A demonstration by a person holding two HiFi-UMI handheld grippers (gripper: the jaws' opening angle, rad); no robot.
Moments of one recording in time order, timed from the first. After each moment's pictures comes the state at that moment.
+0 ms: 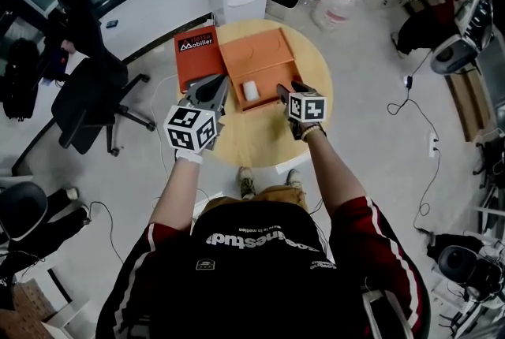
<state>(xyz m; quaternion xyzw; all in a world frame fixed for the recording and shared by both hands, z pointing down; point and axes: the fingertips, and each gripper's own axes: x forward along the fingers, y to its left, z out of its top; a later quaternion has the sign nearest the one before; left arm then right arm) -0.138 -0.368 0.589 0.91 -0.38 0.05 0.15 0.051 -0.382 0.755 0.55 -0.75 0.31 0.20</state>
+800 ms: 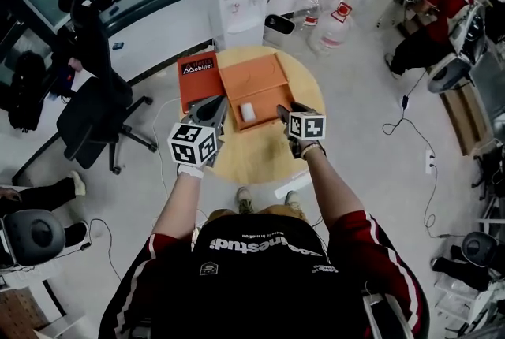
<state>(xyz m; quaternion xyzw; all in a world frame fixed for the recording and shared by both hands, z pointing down) -0.136 -0.357 0.570 0.90 -0.39 0.06 0.15 0.063 -0.369 0.722 0.55 -0.75 0.31 0.19</state>
